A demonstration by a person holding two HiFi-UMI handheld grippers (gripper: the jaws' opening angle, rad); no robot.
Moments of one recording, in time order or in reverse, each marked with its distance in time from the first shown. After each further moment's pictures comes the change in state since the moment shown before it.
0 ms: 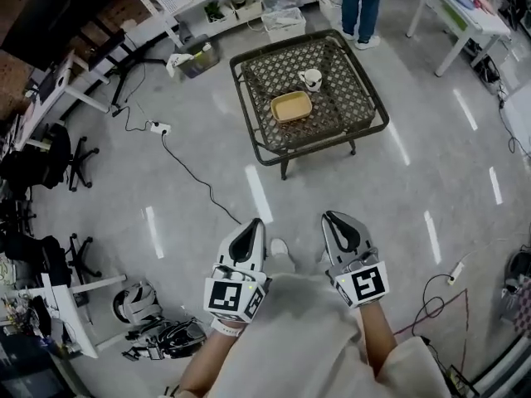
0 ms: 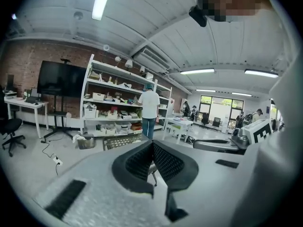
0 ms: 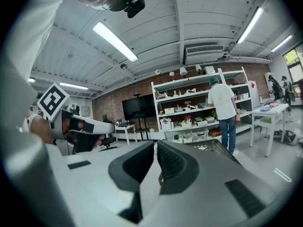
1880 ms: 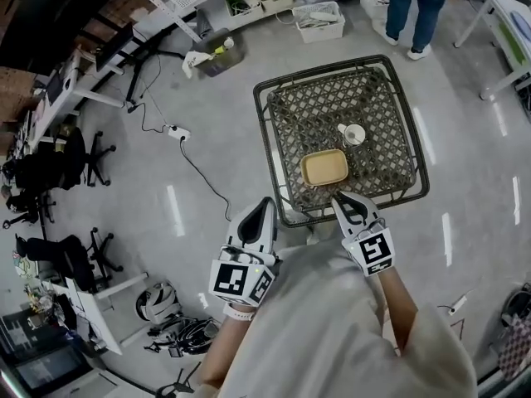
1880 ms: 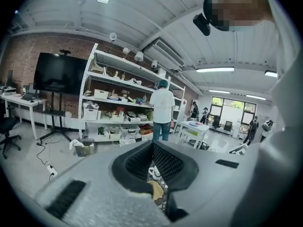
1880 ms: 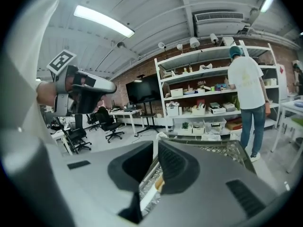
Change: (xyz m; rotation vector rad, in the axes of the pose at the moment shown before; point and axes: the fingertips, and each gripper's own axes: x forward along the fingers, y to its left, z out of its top) left arm 0.282 0.171 0.120 -0.058 0.003 0.082; right arm 0.321 -0.174 -0.017 -0.034 0.211 0.199
